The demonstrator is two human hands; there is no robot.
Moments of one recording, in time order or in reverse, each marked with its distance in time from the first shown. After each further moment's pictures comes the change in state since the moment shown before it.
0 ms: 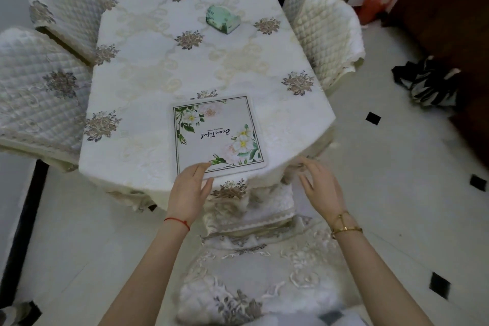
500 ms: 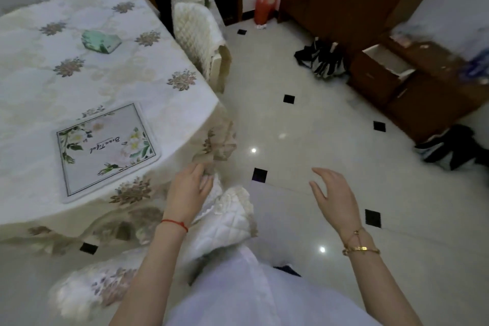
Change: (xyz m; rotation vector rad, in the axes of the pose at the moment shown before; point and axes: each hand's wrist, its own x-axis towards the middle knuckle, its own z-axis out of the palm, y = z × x) left_hand -0.064 0.269 0.076 -0.032 -0.094 0.324; right_hand -0.260 0.178 -0.137 0.044 0.282 0.392
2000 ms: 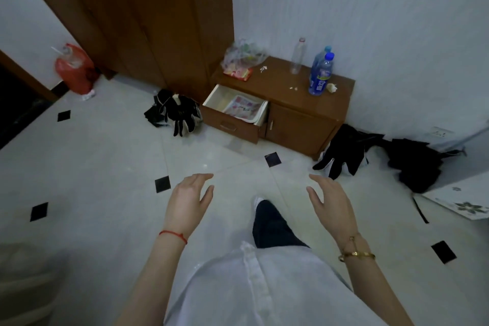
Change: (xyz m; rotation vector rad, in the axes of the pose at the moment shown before) left_hand 0.675 0.543 0.410 -0.082 -0.316 0.488; right_hand 0.451 0.617 -0.225 -0.008 0.242 0.613
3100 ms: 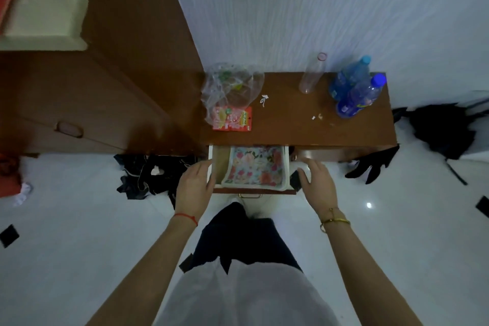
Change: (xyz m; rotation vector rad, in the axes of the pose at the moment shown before) left_hand 0.634 -0.201 0.065 0.026 -0.307 0.296; right_hand 0.528 -0.090 0.201 0.080 0.064 0.492
